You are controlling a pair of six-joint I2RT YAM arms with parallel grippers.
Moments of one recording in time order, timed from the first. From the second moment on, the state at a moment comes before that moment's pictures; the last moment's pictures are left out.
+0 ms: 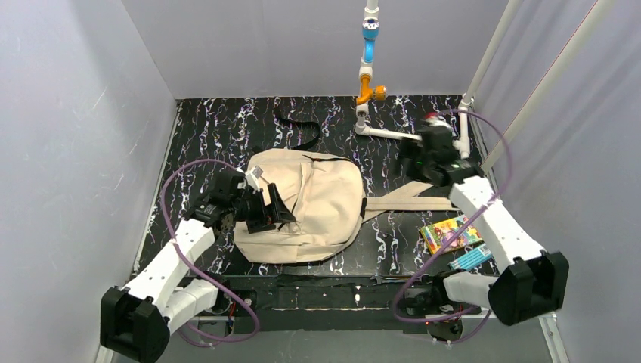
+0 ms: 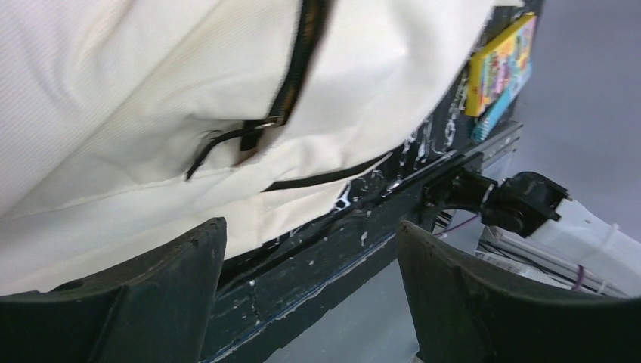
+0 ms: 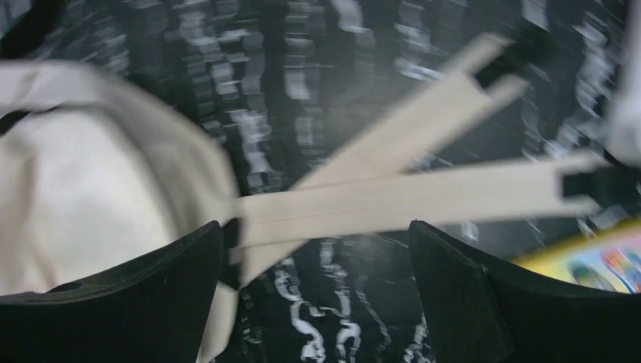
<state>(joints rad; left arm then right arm) -0.35 0.98 0.66 -0.59 0.48 -0.65 0.42 1.26 1.11 -0.63 0.12 0.42</state>
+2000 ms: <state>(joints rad) -0.36 0.99 0.87 -0.64 0.76 -0.55 -0.29 1.29 0.72 -0.69 0.18 0.63</state>
